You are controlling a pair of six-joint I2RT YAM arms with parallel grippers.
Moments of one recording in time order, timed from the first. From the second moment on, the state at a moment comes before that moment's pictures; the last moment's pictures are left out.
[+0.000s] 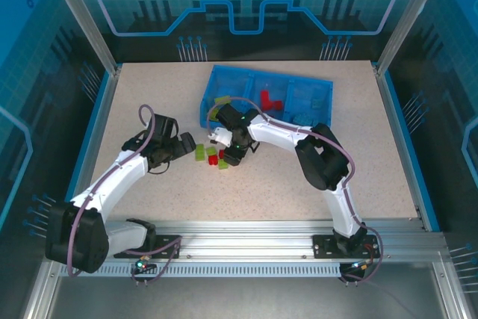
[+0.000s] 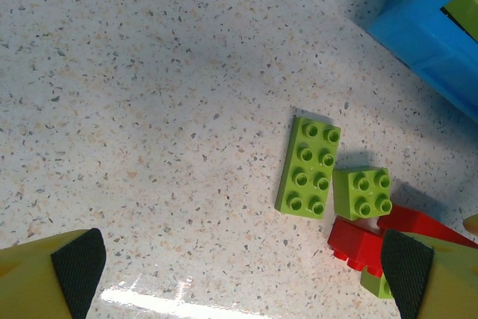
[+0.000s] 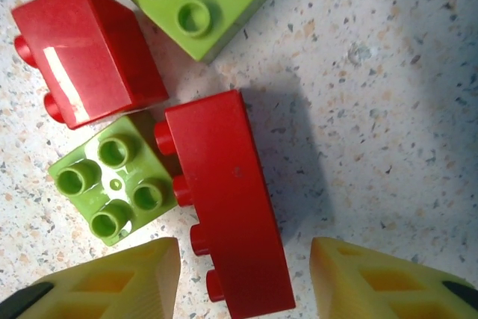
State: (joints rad) left arm -0.21 1.20 0.79 -0.61 -0.06 -0.69; right arm 0.78 2.15 1.66 -0.83 -0.08 -0.35
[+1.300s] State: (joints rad) left arm -0.24 1.29 0.77 -0.58 0.00 -0.69; right arm 0.45 1.93 1.67 -0.81 -0.07 0.13
